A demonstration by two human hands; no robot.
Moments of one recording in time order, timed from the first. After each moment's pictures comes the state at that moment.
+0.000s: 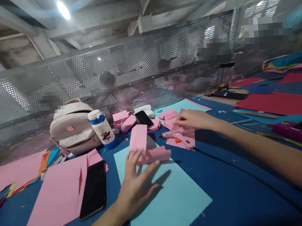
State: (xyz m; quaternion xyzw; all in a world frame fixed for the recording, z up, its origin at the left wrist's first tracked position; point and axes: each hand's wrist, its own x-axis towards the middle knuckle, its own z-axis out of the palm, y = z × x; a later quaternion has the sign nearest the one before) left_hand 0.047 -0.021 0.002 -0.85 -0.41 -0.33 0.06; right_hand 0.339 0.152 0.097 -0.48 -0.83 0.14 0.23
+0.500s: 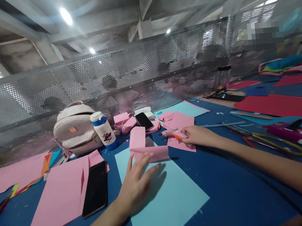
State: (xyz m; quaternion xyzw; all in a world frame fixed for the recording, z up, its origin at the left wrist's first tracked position) left_hand 0.048 -0.022 0.005 -0.88 -0.34 -0.29 0.15; right_hand 0.355 0.126 0.054 -0.59 -0.80 0.08 0.07
